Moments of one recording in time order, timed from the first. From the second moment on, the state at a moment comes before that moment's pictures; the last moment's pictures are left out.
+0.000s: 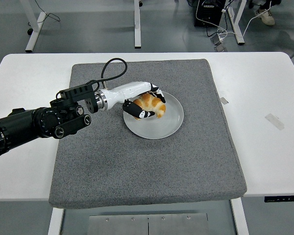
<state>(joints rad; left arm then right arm) -1.16 0.08 0.20 -0.64 0.91 0.12 -0.53 -0.08 0.00 0.04 0.20 -0.15 0.01 0.25</state>
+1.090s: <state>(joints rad) -1.11 0.00 0.20 -0.56 0.91 0.18 -0.53 -0.09 0.00 0.04 0.20 -0.15 0.01 0.25</state>
